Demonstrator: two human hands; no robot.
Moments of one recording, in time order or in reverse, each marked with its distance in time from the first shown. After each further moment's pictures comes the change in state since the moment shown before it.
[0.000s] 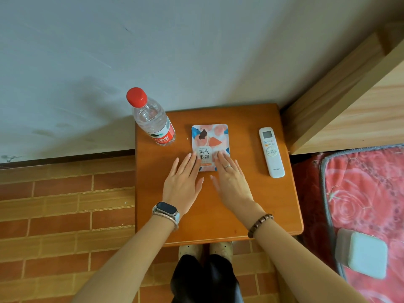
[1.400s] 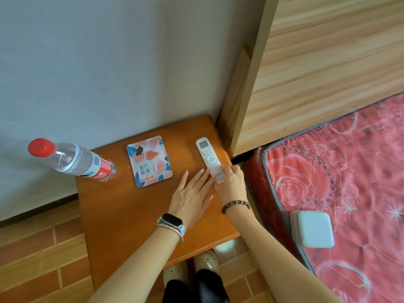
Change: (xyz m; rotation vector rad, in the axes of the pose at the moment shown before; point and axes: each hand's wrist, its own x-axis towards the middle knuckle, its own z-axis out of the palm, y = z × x) left_hand 0.047 0.133 -0.008 0.034 -0.059 0.413; right_hand -0.039 0.102 -0.042 0.315 0.285 0.605
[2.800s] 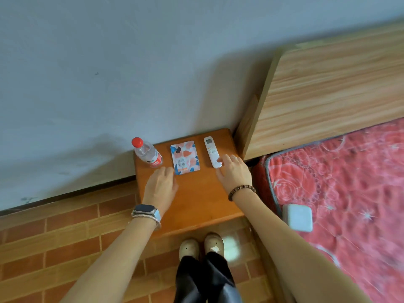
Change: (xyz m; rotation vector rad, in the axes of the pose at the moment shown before) left_hand -0.153 -0.038 -0.190 -0.189 0.185 -0.473; right_hand -0.107 -0.119 -0.142 -0.192 -0.003 -0.337
